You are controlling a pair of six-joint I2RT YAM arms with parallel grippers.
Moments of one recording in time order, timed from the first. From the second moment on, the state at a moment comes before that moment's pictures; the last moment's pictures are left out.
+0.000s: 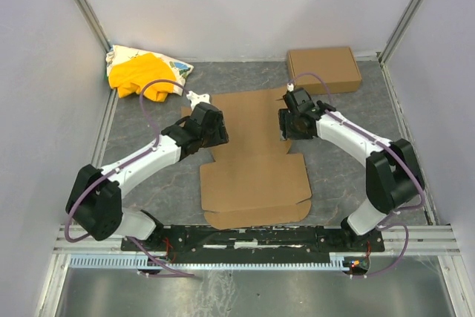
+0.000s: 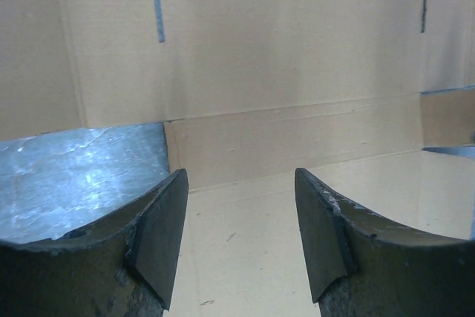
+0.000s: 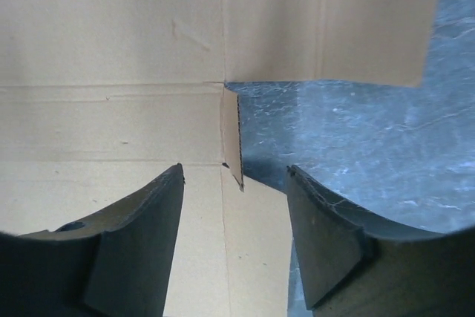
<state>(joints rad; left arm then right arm) -0.63 1.40 0.96 -0.35 -0.23 -0.67 0.49 1.64 1.15 -0.58 0.15 0.39</state>
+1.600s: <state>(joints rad) -0.54 1.55 0.88 -0.20 -0.13 -0.67 0.39 1.76 1.15 -0.49 -0.15 0.39</state>
